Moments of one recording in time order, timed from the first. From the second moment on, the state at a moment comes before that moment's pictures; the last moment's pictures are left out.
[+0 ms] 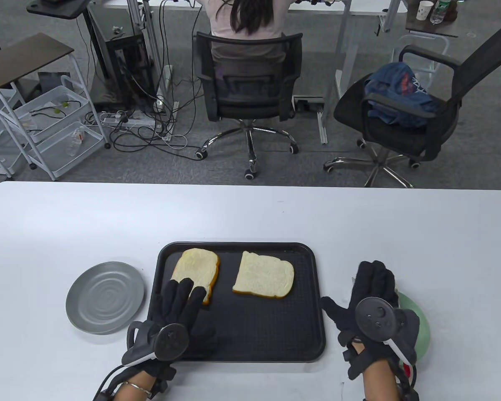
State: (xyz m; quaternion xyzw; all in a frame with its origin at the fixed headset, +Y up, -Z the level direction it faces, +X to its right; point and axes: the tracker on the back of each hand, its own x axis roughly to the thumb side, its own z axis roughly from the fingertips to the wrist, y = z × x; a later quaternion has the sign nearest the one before) left_hand -0.202 -0.772 -0.259 -0.03 -0.24 0.09 0.97; right_hand 0.221 -0.667 -0.262 0.01 -0.14 0.97 0.19
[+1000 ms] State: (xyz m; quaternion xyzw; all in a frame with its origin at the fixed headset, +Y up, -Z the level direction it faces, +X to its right) left_hand -0.206 -0.770 -0.263 -0.03 -0.23 0.09 0.97; right_hand 0.297 -0.782 -0.278 -0.19 0.17 0.96 0.09
